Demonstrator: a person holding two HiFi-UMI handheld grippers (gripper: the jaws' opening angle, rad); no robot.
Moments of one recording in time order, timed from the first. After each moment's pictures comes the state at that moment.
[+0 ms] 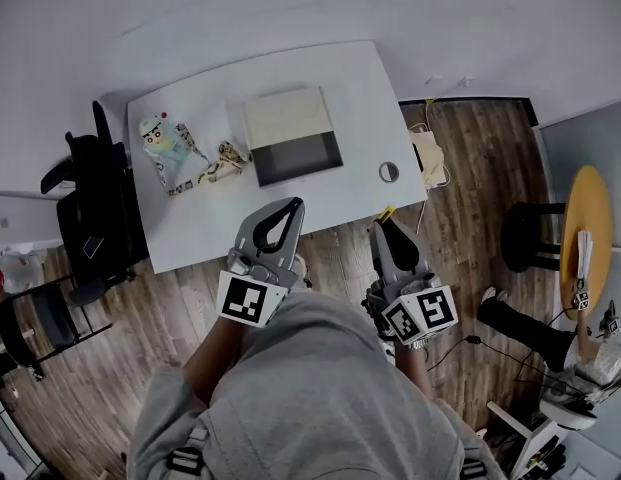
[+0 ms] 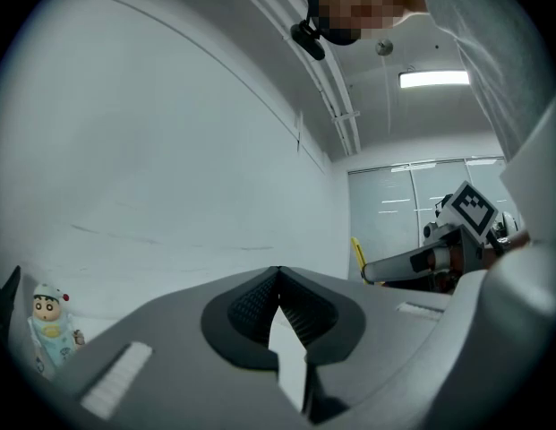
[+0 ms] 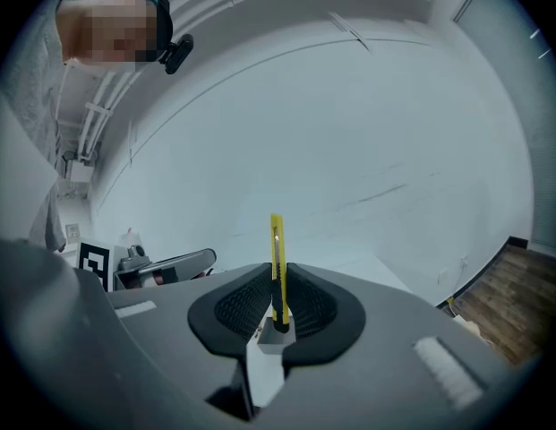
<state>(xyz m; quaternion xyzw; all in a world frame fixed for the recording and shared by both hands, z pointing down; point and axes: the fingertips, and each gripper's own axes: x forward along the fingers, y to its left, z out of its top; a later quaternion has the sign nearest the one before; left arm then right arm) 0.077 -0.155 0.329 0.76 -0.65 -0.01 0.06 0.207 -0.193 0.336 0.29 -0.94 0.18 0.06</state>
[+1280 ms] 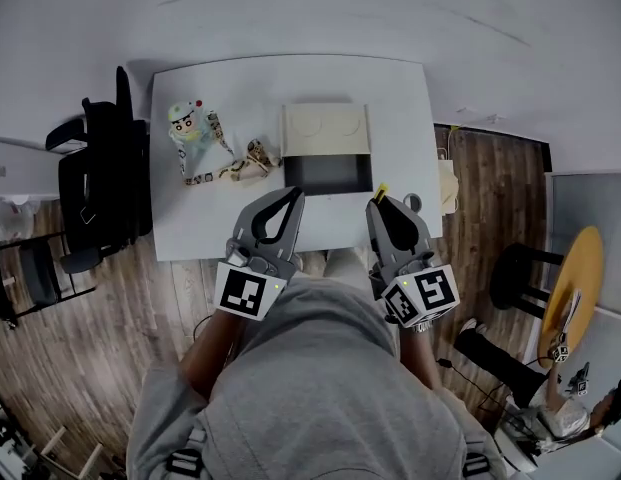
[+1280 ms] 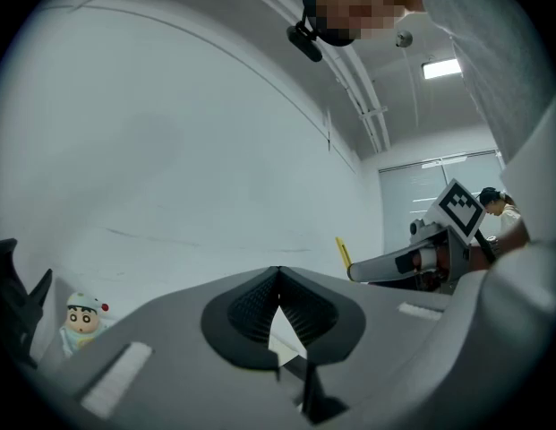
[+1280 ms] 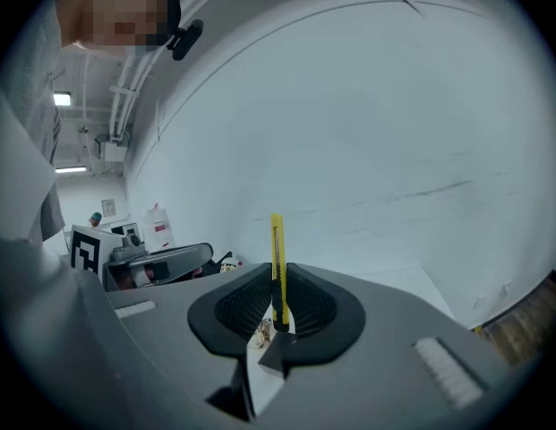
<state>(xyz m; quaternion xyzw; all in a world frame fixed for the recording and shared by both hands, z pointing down) -0.023 -0.177 0.346 0.69 -0.72 -0.02 0.07 0.079 -0.246 0.350 0.18 -0.97 0.14 0.12</state>
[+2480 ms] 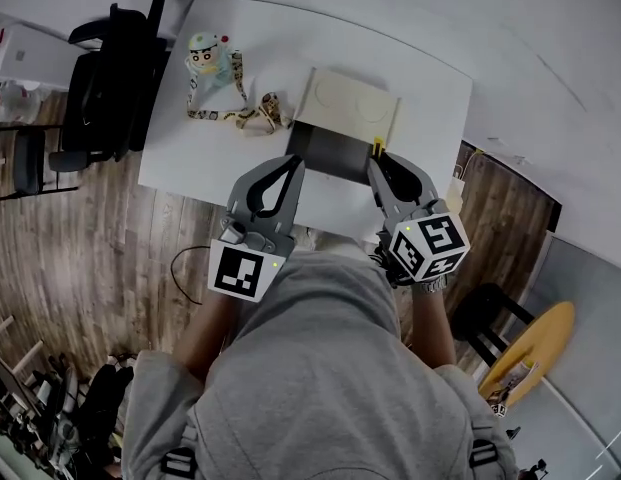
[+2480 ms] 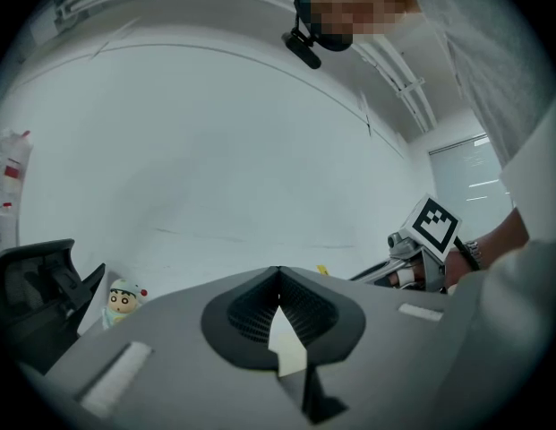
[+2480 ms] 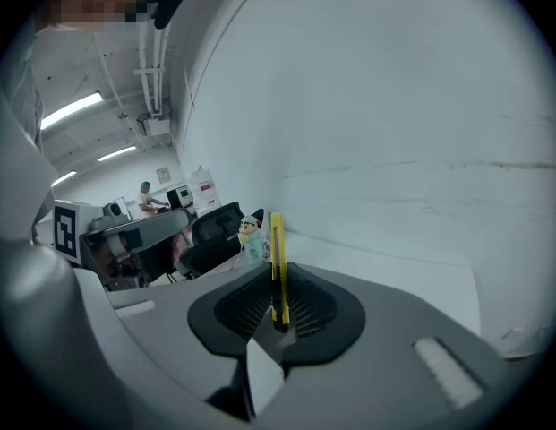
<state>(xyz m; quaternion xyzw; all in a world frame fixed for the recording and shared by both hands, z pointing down) -0.031 -0.187 0.359 0.56 -0.82 -0.01 0.09 0.028 -0.299 0.409 -0.01 -0.96 0.12 0.26</state>
